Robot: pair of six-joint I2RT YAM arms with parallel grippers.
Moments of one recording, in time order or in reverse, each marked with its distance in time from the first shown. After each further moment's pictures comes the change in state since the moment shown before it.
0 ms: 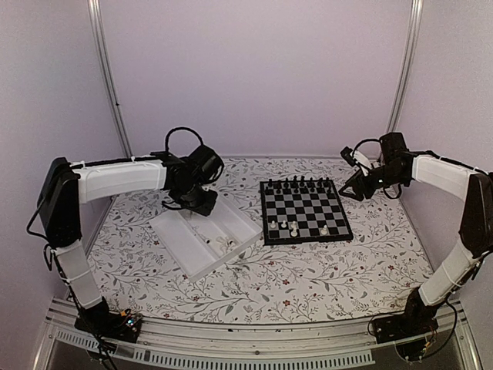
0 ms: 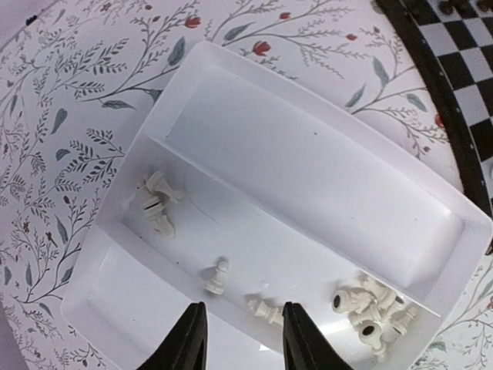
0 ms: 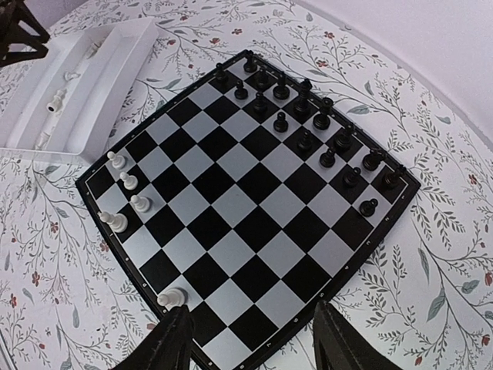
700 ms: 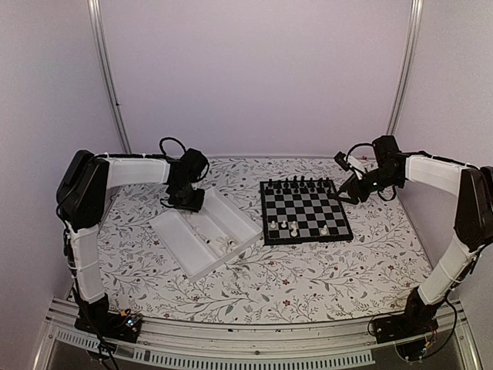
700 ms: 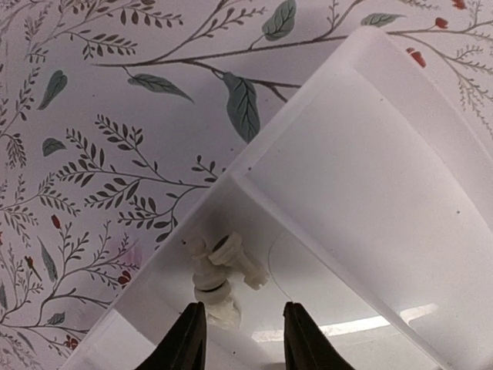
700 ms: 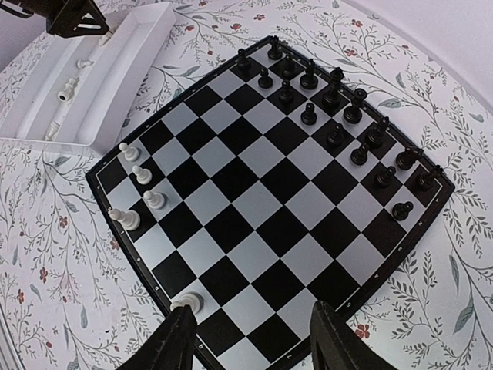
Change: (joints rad) left arm 0.221 0.208 0.048 0.085 0.059 -0.027; right arm 0.034 0.061 0.016 -0.014 -0.025 -0.008
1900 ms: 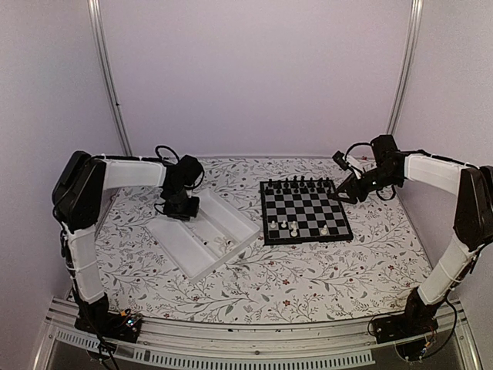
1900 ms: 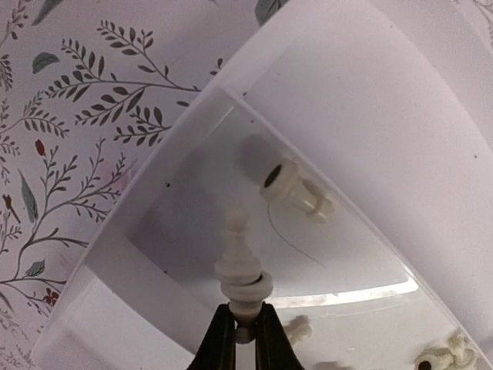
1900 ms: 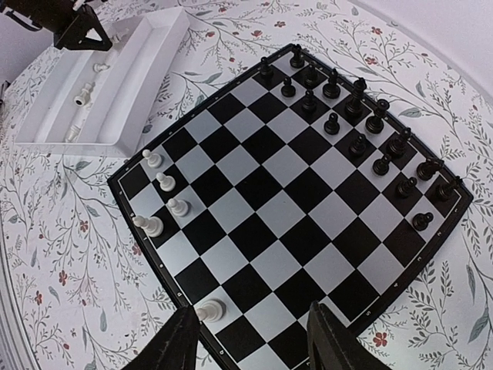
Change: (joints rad) left arm 0.009 -0.020 -0.072 -0.059 0.068 -0.075; right arm 0.011 0.007 0.014 -0.025 -0.039 0.010
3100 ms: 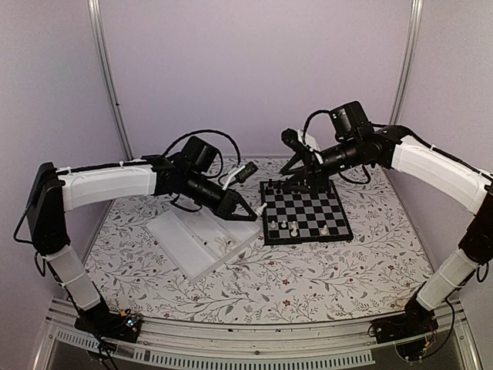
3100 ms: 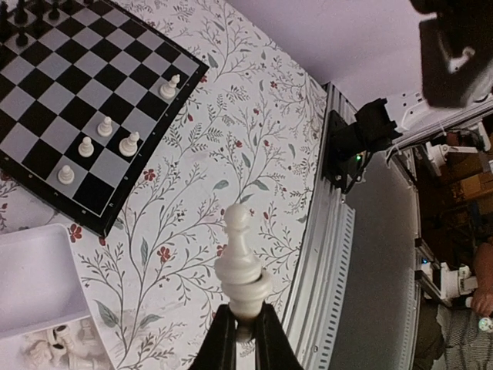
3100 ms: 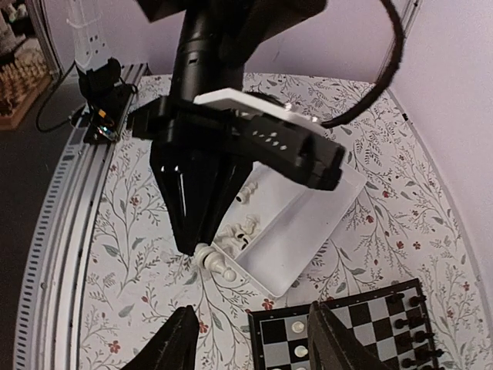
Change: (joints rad) left arm -0.240 -0.271 -0.019 0.244 0.954 0.270; right arm 0.480 -0.091 0.275 -0.072 -0.026 -0.101
